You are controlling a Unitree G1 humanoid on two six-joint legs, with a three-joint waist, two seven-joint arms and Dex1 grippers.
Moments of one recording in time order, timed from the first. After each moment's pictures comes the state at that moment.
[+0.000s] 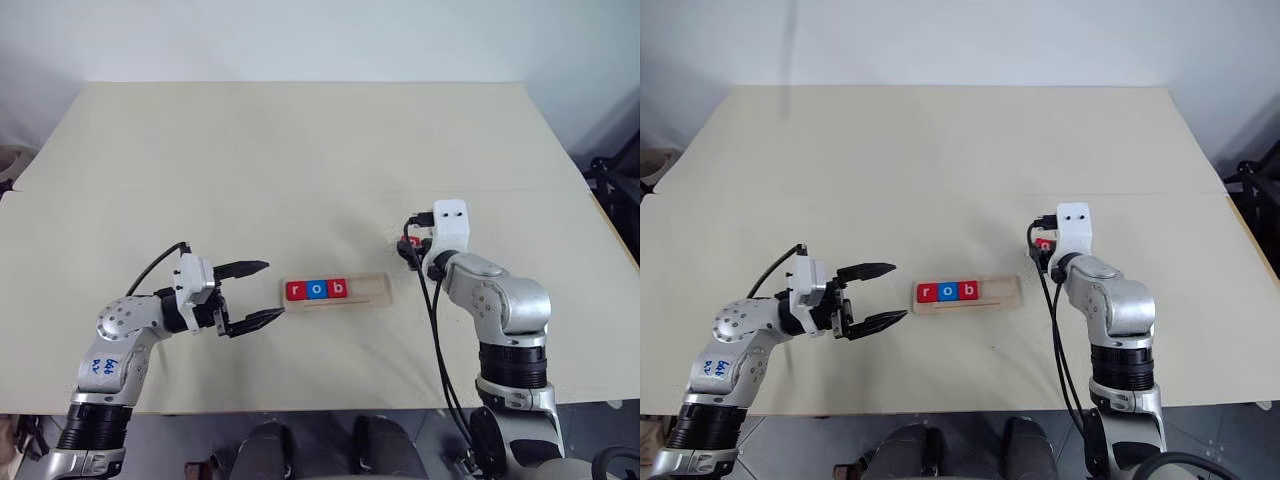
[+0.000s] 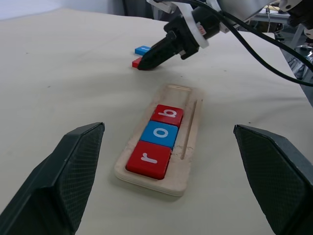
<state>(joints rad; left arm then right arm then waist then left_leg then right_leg) -0.18 0.57 0.10 -0.07 -0.47 0.10 -1.06 -0.56 -0.22 -0.13 -0.19 0.25 1.17 0.03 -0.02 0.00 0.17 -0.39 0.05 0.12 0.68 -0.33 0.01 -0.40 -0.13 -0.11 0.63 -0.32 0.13</state>
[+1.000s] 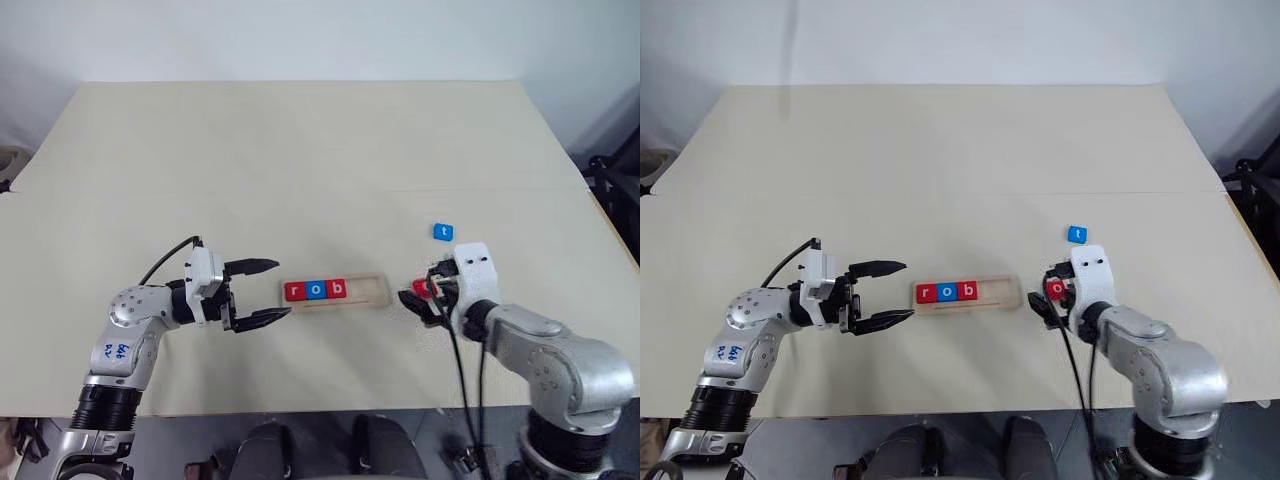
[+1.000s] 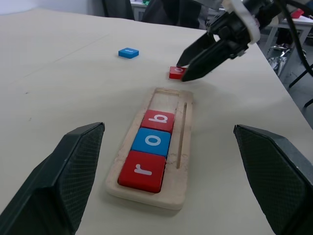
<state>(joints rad) -0.27 0.56 0.04 0.03 -0.46 0.09 -1.14 -0.27 -0.42 -0.22 -0.70 0.38 1.48 0.30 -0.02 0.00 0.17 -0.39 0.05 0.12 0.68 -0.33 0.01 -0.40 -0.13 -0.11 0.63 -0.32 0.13</state>
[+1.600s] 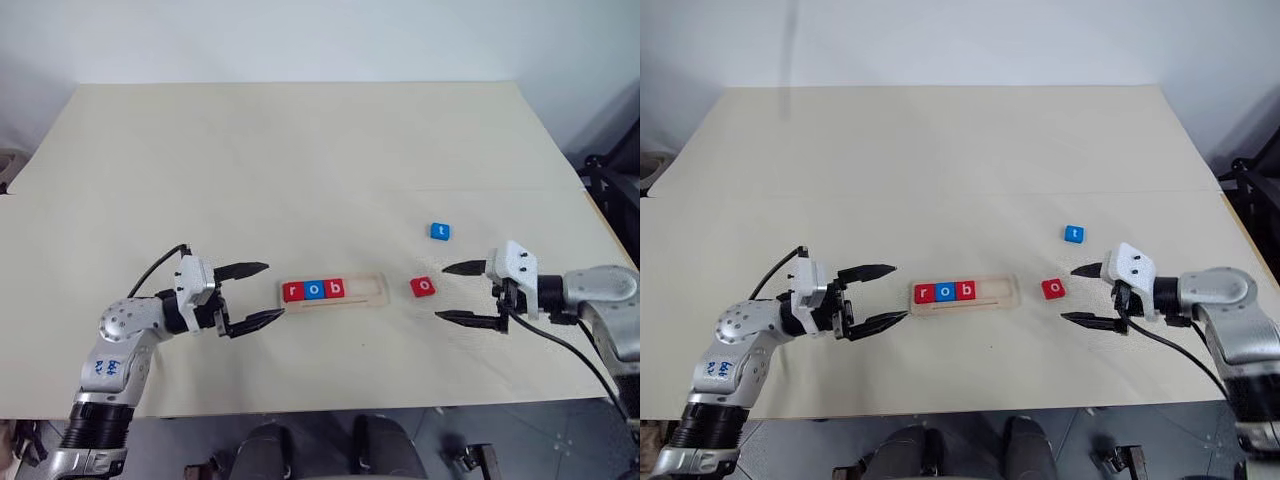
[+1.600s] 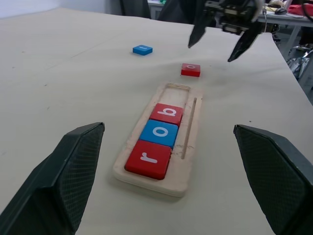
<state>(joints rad) -0.18 0.57 0.08 -0.04 -0.47 0.07 -1.07 -0.37 -0.90 0.00 0.18 0.27 0.09 1.32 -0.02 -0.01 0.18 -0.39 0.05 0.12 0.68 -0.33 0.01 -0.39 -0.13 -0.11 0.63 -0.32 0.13</state>
